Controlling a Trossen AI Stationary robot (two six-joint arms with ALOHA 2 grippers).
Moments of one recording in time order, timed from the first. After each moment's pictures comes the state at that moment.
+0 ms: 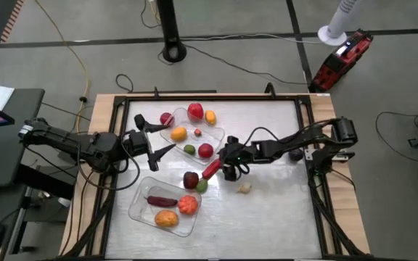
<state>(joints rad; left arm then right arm) -0.25 0.82 0.67 0.20 -0.61 0.20 0.02 1.70 0.85 0.13 0.16 0.01</state>
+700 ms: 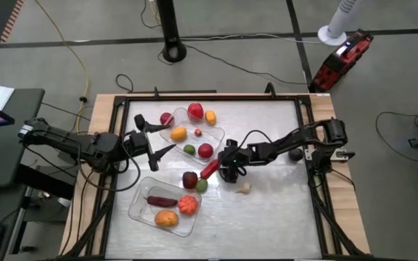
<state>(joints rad) -0.25 0.82 0.67 0.18 -0.61 0.23 0.02 1.81 0.85 0.15 0.14 0.00</state>
